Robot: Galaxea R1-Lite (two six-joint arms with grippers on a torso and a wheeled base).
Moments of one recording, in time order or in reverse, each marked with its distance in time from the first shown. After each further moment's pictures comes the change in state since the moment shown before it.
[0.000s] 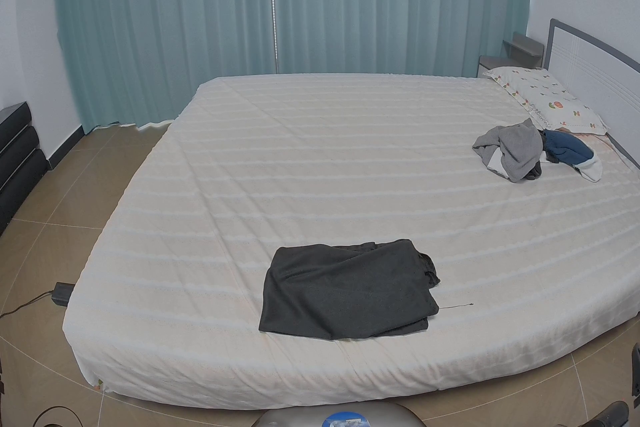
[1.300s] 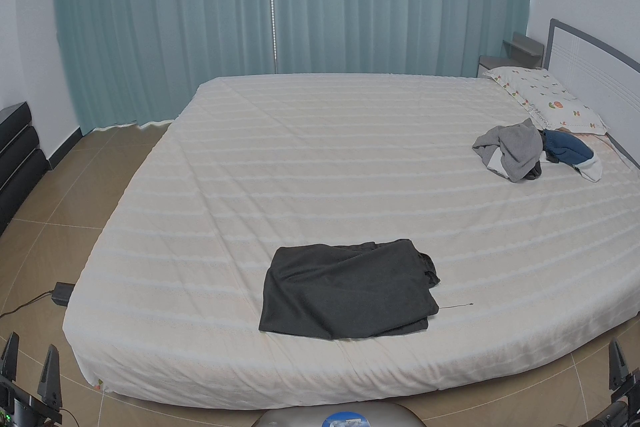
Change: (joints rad) left arm 0.153 -0.084 0.346 -0.219 -0.305 -0.139; right arm -0.003 -0.013 0.349 -0.416 0.056 0.100
